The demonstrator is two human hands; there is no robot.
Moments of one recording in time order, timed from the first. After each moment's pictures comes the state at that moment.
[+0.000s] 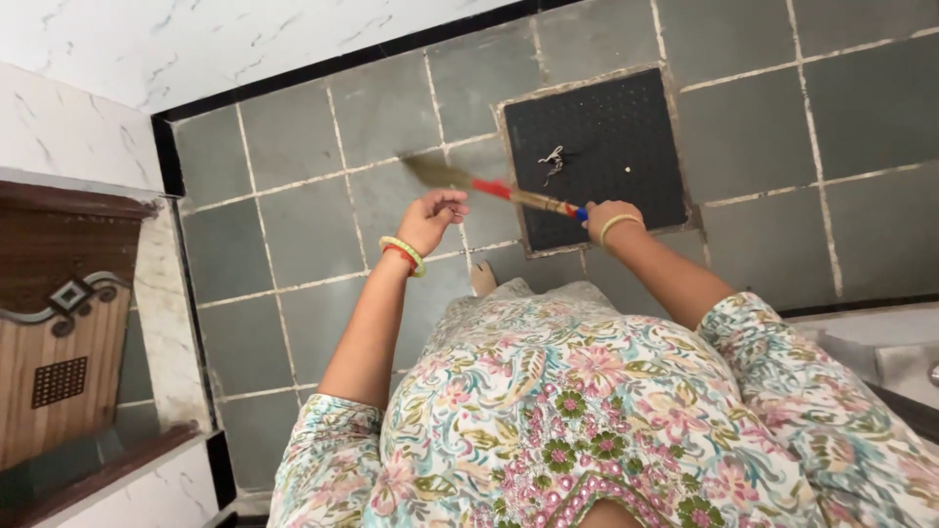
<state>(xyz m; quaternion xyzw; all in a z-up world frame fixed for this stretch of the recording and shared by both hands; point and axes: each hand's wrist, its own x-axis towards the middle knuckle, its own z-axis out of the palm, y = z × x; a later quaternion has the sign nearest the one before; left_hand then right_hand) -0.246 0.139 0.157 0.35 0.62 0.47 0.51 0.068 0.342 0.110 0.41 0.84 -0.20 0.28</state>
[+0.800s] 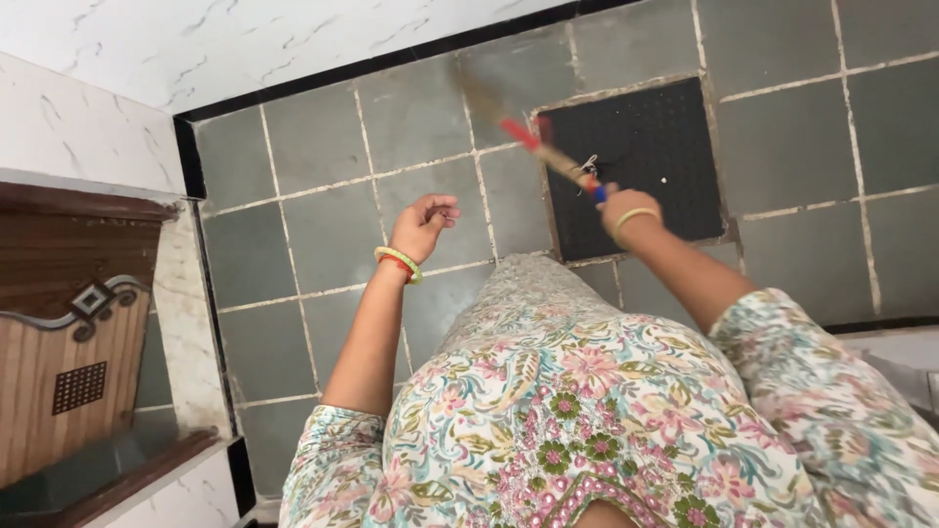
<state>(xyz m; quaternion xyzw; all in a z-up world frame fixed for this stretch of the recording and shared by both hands) -0.380 0.103 0.166 0.34 0.67 0.46 0.47 -0.061 0.344 0.106 0.49 0.82 -0.19 0.24</state>
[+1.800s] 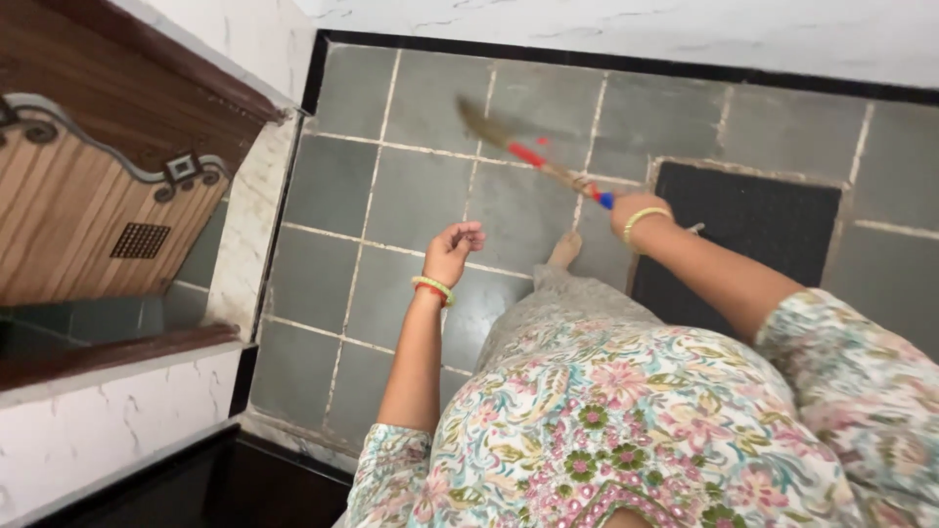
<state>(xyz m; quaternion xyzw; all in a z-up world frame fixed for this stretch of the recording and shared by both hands) -0.470 -0.069 0.120 0.17 0.71 0.60 0.33 -0.318 0.283 0.122 0.26 0.92 -0.14 0.27</state>
